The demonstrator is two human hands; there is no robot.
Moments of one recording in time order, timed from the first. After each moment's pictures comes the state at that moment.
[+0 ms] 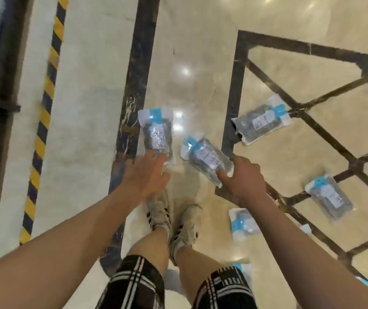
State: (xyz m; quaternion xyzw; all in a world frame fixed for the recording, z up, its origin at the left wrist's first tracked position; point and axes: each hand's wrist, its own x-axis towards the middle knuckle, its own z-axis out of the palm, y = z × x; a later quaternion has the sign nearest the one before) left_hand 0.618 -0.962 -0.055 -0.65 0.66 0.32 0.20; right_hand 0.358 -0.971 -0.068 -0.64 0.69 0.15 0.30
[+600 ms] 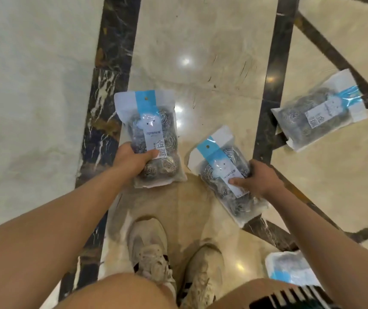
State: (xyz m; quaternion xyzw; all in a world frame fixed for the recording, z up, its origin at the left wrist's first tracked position) left_hand 0.670 -1.021 -0.379 -0.81 0.21 0.53 -0.11; right_hand 0.329 -1.022 -0.372 -0.53 0.72 0.19 0.41
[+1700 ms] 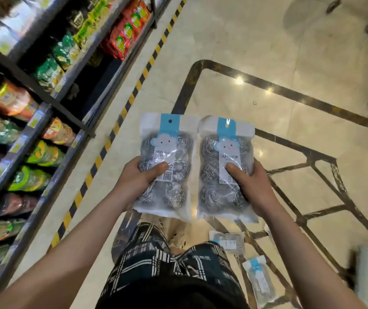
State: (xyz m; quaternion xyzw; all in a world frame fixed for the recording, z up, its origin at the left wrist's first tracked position) left_hand 0.671 -0.881 0.377 -0.69 0.20 0.57 -0.40; right_hand 0.389 -0.962 0.389 -0.48 0.64 -0.23 0.55
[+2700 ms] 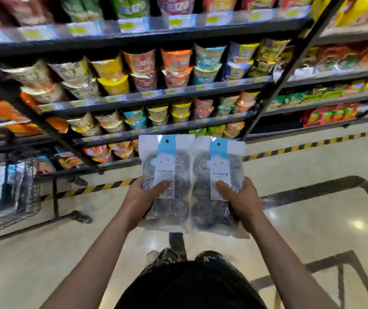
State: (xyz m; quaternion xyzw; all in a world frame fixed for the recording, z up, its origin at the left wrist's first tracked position) left_hand 0.780 -0.365 0.452 -0.70 -0.13 0.27 -0.65; right_hand 0.706 -0.634 0.446 -0.72 0.31 0.03 0.62
